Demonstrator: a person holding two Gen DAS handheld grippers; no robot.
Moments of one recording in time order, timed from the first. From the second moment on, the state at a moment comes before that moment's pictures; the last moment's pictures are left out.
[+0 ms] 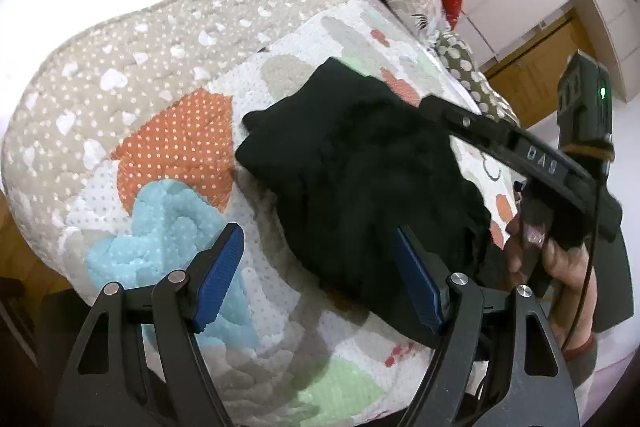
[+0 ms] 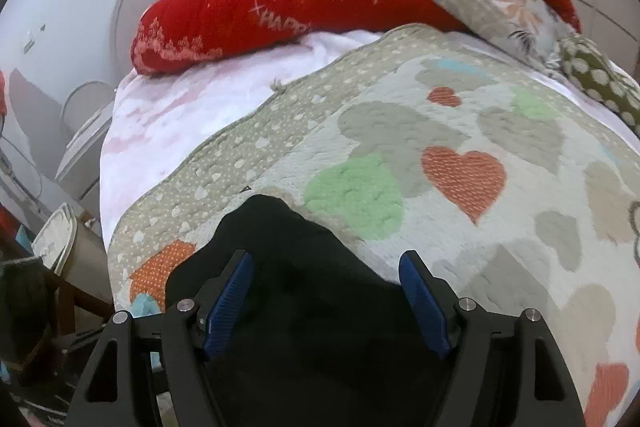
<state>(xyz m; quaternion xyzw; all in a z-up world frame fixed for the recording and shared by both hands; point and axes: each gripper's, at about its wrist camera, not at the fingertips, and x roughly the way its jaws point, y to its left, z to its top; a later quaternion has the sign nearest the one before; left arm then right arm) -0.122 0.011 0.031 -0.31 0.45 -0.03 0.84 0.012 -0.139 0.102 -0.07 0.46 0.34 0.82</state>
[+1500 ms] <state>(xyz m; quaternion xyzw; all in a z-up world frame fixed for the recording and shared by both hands) -0.104 -0.094 0.101 -0.19 0.36 -0.19 0.89 0.005 -0.260 0.150 0.16 0.39 0.36 0.83</state>
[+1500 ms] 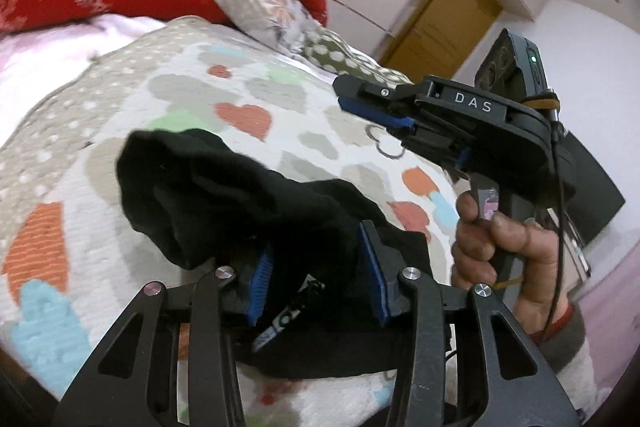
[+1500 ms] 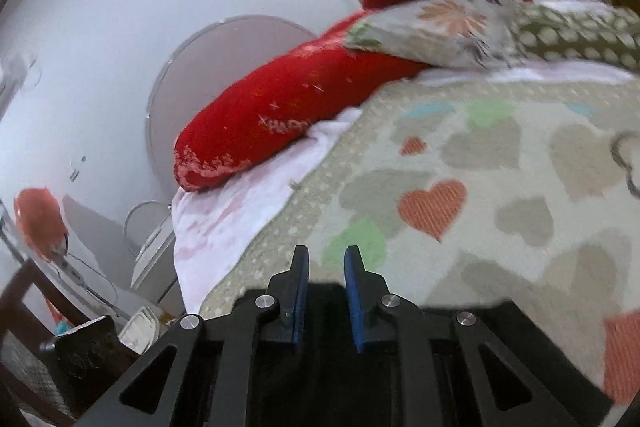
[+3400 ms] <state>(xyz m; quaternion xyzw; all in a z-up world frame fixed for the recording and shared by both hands) -0.073 -0.223 0.071 -0.01 0.41 -0.37 0.84 -0.033 -0.361 0.137 0.14 0.41 0.26 0.86</state>
